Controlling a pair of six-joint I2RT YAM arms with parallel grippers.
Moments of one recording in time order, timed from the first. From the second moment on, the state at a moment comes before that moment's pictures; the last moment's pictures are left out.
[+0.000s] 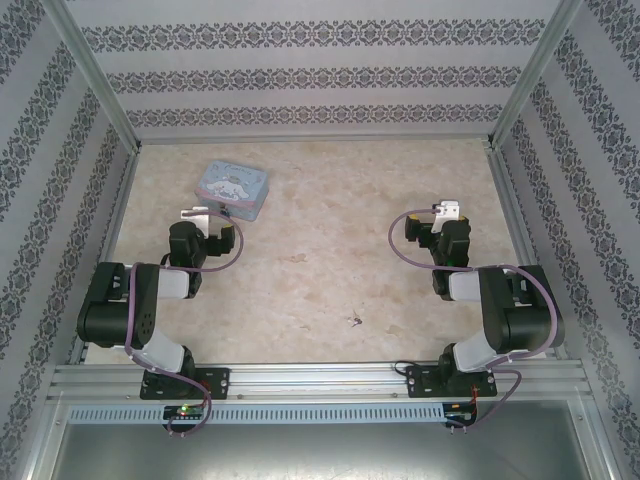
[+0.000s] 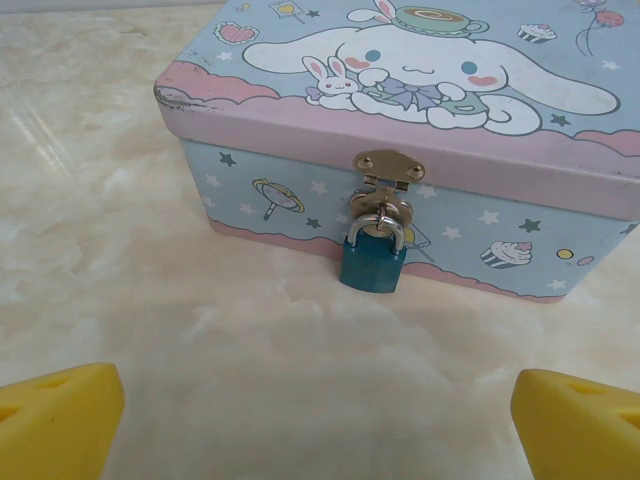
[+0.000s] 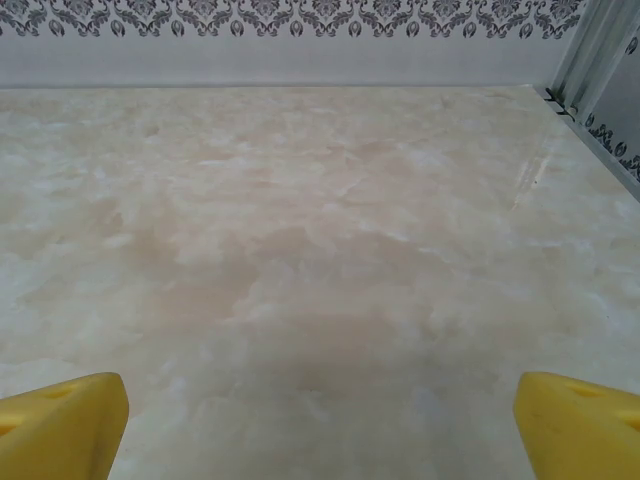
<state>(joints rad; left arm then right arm) 0.02 1.57 0.42 0.69 0.00 0.01 0.02 1.52 0.38 0.81 0.06 0.03</state>
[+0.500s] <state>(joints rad) 0.02 1.57 0.42 0.69 0.00 0.01 0.02 1.52 0.38 0.81 0.06 0.03</state>
